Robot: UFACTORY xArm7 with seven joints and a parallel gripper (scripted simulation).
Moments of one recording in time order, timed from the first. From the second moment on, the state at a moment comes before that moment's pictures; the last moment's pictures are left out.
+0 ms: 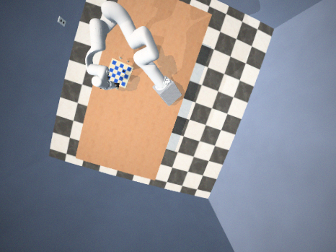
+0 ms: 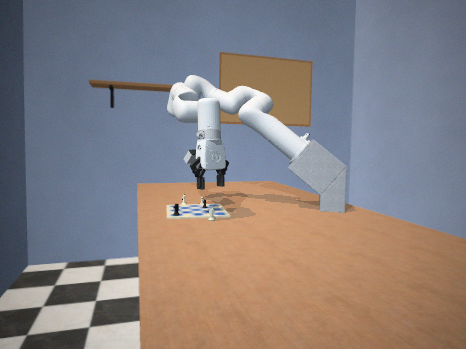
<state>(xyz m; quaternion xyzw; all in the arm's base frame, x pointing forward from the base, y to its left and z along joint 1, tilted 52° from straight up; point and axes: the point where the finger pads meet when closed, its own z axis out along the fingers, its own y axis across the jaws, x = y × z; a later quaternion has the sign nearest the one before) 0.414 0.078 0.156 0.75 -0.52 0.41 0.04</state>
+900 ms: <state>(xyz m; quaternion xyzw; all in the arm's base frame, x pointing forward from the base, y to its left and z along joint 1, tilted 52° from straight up) 0.413 0.079 0.154 0.67 -0.60 0.43 0.00</state>
